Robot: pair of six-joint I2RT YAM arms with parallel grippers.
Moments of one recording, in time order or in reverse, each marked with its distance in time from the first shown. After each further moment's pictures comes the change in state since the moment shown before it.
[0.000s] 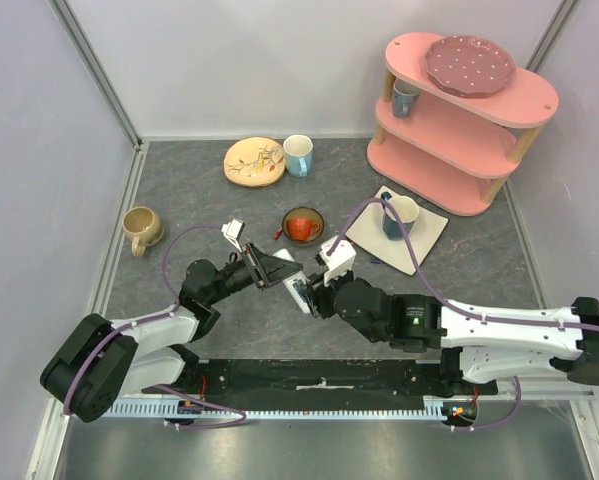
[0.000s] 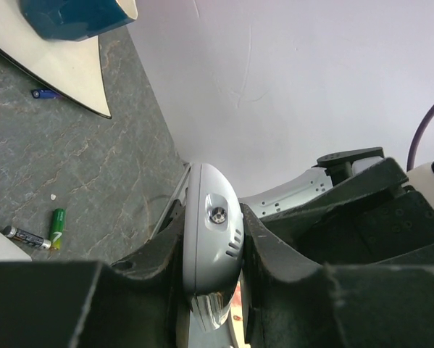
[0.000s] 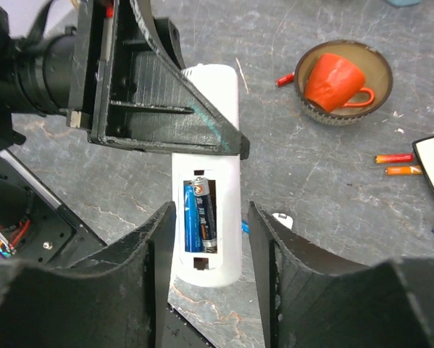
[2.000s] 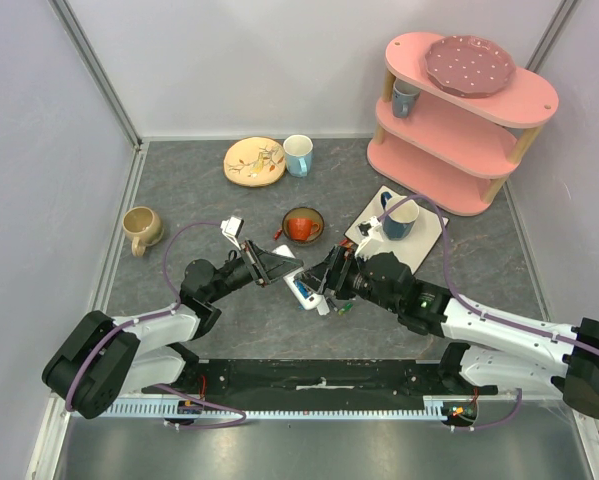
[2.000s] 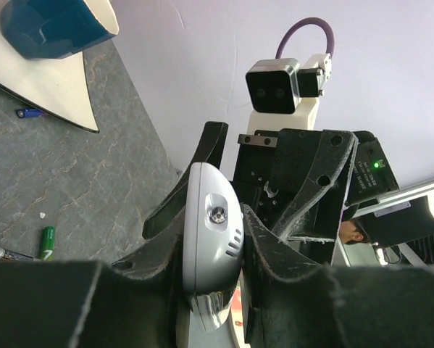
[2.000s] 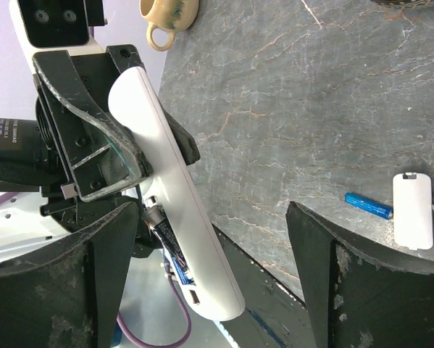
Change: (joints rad) left arm 0.000 0.021 0.012 0.072 -0.002 0.000; right arm -0.369 -0.089 -0.255 0.273 -0.518 0.627
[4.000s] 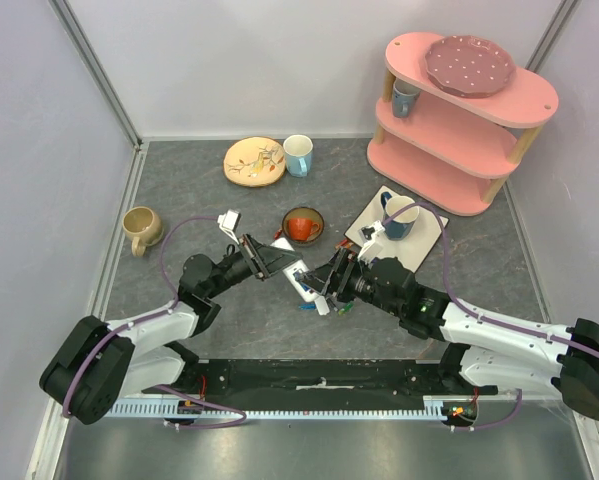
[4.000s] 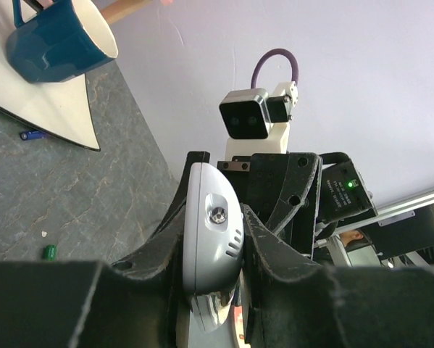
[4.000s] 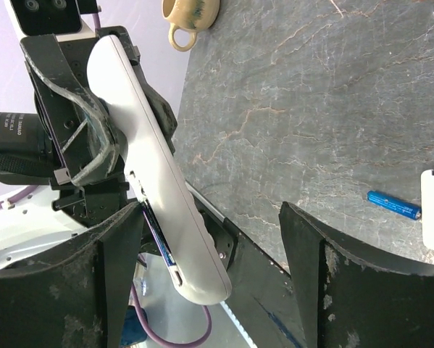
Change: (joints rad) left arm 0.013 -0.034 0.041 -0.064 -0.016 0.013; right arm -0.008 -0.004 -0.087 0.137 -0.041 0.074
